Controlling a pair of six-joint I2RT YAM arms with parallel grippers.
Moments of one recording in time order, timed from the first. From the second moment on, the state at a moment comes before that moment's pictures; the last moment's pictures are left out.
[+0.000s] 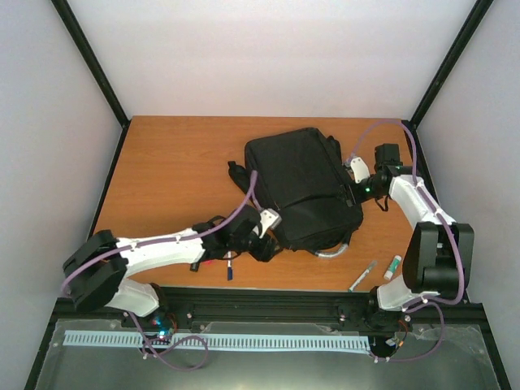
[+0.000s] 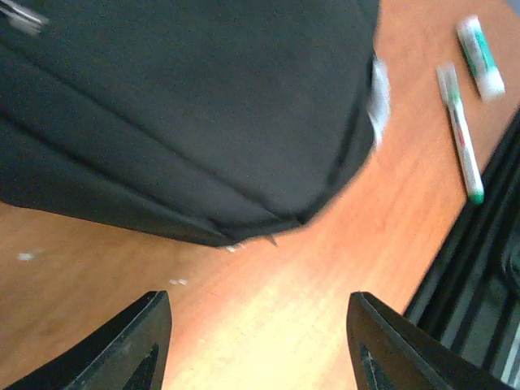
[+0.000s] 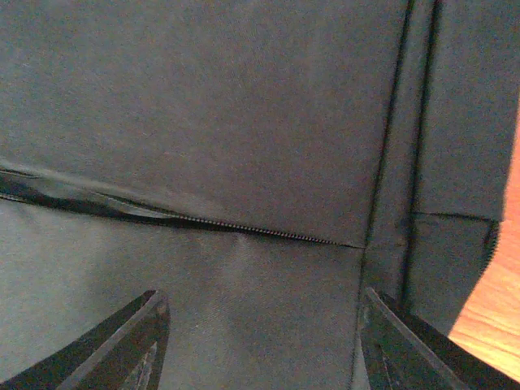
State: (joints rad) left arm -0.99 1.42 0.74 -0.11 0.16 -0.36; right arm -0.03 1.55 1.09 -0.73 -0.46 -0.42
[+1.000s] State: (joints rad) left arm -0.55 1.85 1.24 -0.18 0.12 -0.81; right arm -0.03 1.56 0.96 -0.69 -0.46 -0.42
